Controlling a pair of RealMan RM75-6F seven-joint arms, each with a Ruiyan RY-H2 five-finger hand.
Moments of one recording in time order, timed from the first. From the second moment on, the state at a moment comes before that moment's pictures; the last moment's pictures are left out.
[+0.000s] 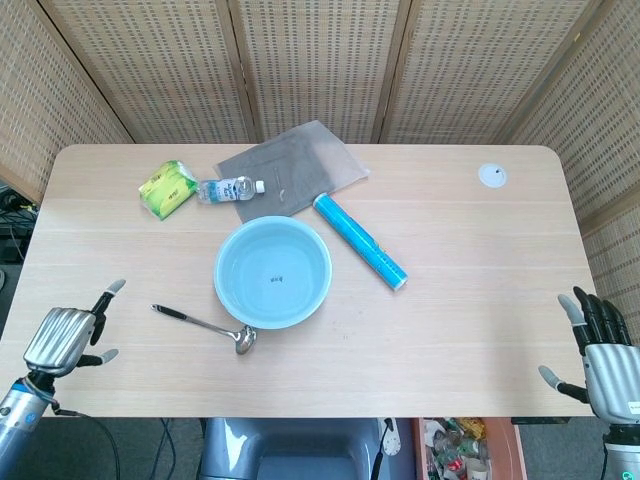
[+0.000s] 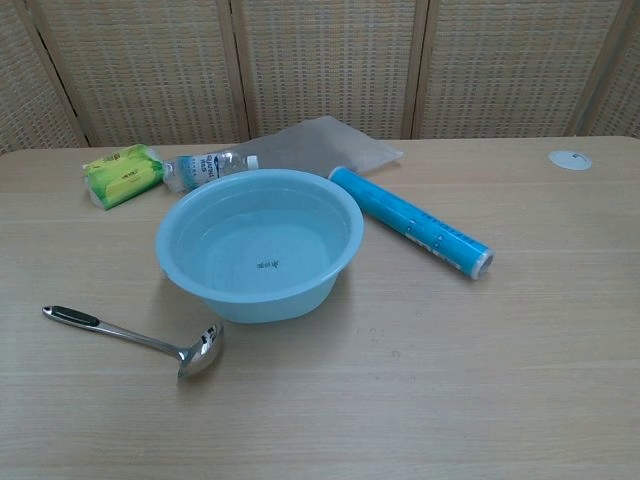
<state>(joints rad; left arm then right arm) -0.25 -1.18 -0.02 -1.53 1.55 1.23 0.07 0.01 -1.05 0.05 -1.73 -1.57 1.55 -0.04</state>
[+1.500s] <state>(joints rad) -0.47 -1.56 -0.04 -1.10 1.38 0.92 0.08 0.05 -1.02 0.04 -1.73 -1.51 1.47 0.01</state>
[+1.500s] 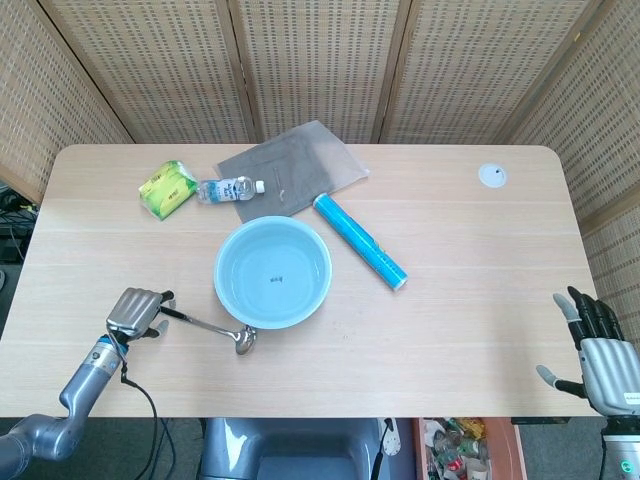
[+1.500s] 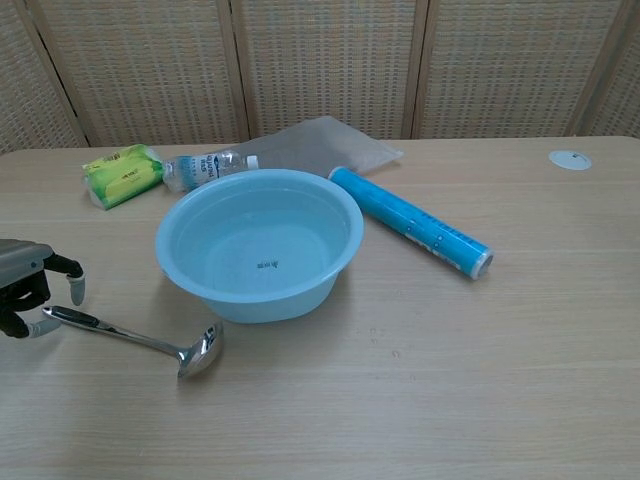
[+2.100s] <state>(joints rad) -0.48 -1.64 -0.02 -1.01 1.40 0.94 0.04 0.05 -1.01 0.04 -1.73 -1.51 1.45 0.03</state>
